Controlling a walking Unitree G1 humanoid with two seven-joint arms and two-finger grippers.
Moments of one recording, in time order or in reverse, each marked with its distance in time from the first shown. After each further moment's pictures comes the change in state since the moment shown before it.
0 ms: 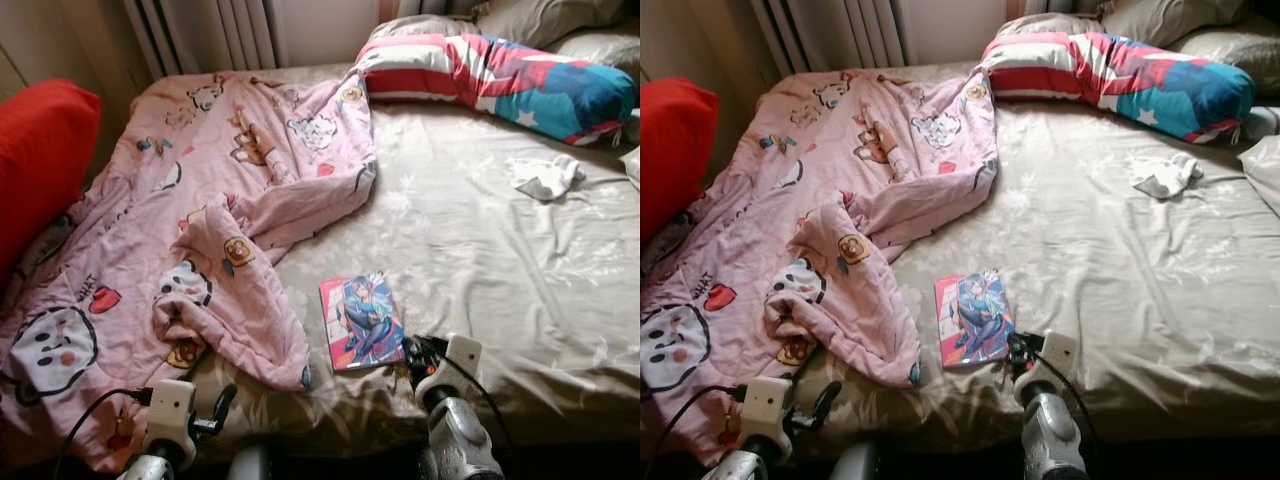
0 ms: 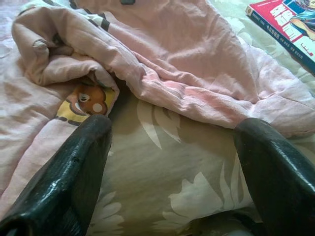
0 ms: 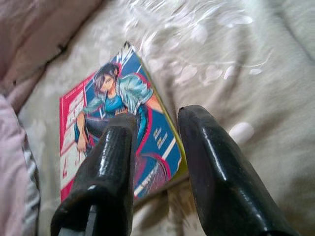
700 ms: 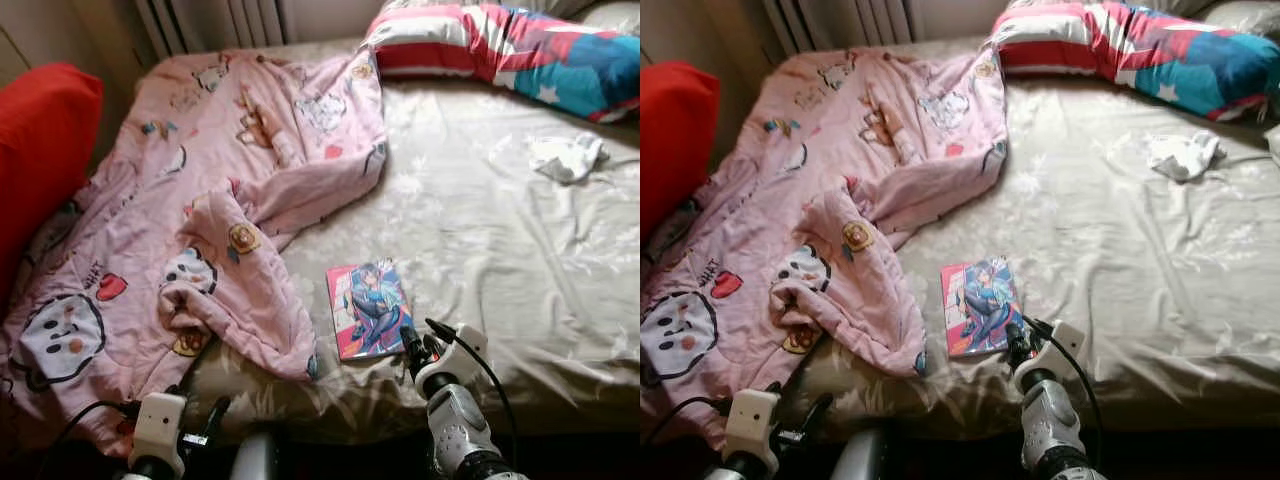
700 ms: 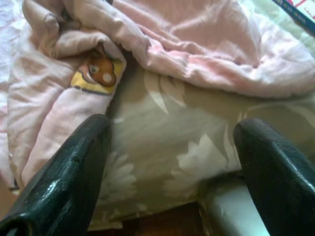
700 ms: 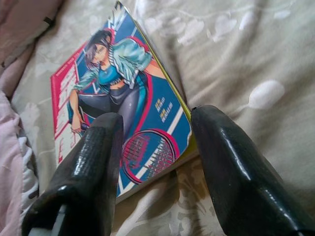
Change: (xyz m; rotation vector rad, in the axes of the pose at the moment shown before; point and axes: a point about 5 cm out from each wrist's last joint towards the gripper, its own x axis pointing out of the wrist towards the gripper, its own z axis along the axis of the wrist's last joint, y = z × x) left arm -0.031 0.000 0.006 0.042 -0.001 -0.009; right arm 0.007 0.010 0.002 0.052 0.023 0.010
